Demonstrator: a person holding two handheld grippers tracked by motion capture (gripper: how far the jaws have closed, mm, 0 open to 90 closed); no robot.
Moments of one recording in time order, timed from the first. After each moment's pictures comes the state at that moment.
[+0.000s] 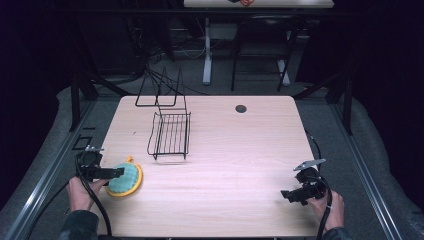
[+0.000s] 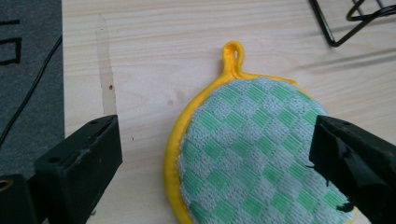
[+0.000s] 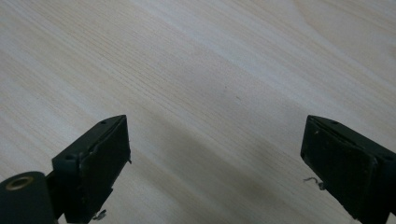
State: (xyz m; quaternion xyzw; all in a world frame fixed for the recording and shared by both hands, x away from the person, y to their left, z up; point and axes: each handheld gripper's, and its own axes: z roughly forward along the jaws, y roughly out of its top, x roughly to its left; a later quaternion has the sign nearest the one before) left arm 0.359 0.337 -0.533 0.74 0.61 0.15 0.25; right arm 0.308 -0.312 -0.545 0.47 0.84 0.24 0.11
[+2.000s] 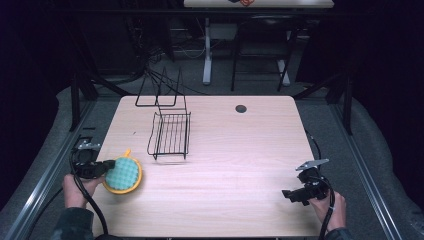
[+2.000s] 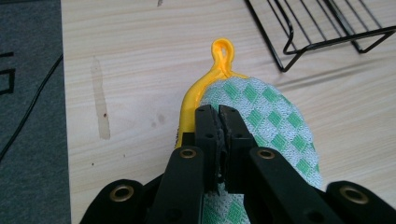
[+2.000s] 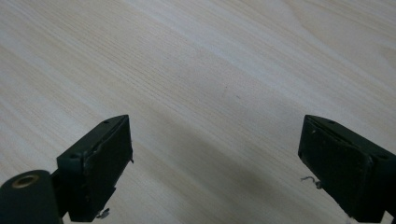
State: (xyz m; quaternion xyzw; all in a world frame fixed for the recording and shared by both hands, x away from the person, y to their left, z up) left arm 0.342 0.331 -0.496 0.75 0.57 0.17 0.30; right arm 0.304 -0.314 -0.539 0.48 0.83 0.25 0.10
